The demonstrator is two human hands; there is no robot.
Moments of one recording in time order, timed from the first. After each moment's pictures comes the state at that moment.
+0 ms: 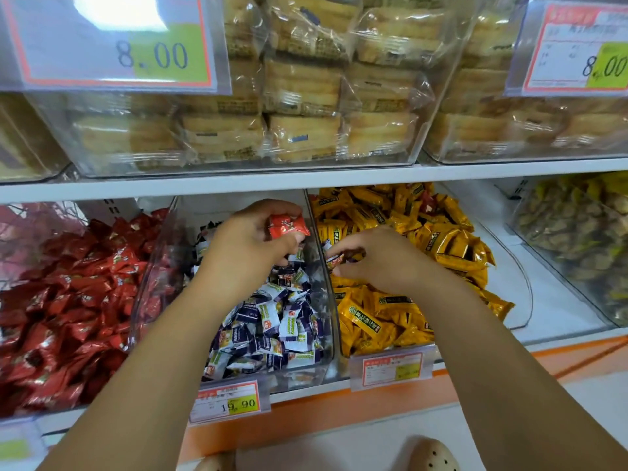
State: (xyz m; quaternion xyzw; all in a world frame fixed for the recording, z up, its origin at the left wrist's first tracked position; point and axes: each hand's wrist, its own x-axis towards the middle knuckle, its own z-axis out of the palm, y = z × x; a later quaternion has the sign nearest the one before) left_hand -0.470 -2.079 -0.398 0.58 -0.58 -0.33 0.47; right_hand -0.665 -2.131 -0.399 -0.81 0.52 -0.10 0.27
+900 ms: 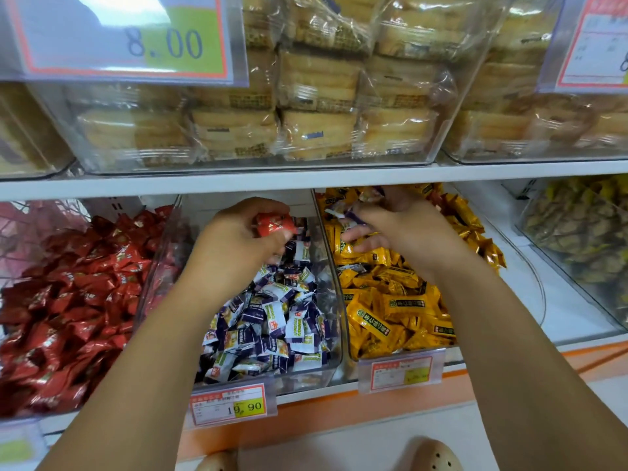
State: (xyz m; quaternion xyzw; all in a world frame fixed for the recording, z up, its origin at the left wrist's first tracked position) left_hand -0.456 -2.075 -0.391 0.64 -0.57 -0.28 0.43; right_hand -0.659 -2.136 -0.375 -0.65 0.47 -0.36 0.48
